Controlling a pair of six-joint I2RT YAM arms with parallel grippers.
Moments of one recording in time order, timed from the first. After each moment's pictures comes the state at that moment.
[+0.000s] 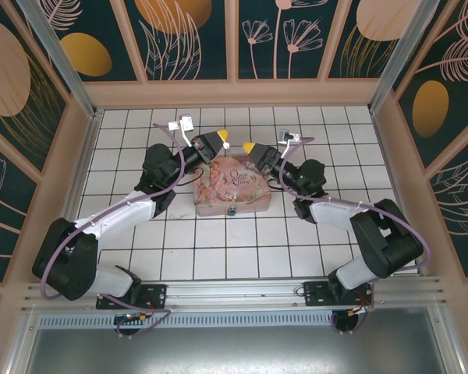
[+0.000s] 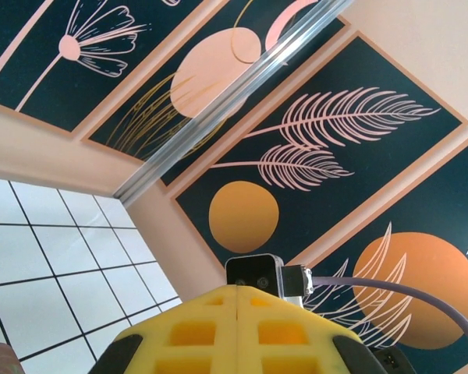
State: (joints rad) left arm -0.55 1.40 0.82 0.79 0.38 -0.96; right arm 0.53 1.51 0.63 1.21 -0.50 1.22
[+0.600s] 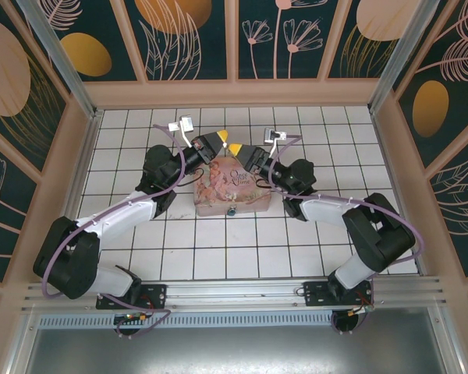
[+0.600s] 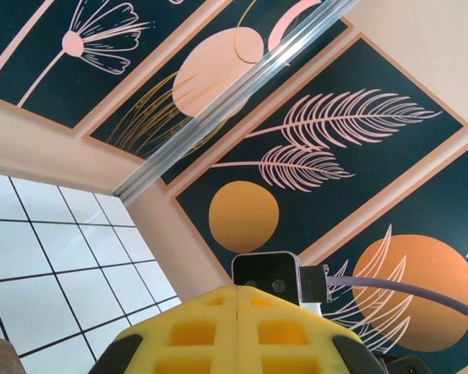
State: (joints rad) left arm -0.55 1.41 0.81 0.80 0.37 -0.97; right arm 0.62 1.57 0.70 1.25 -0.51 1.23
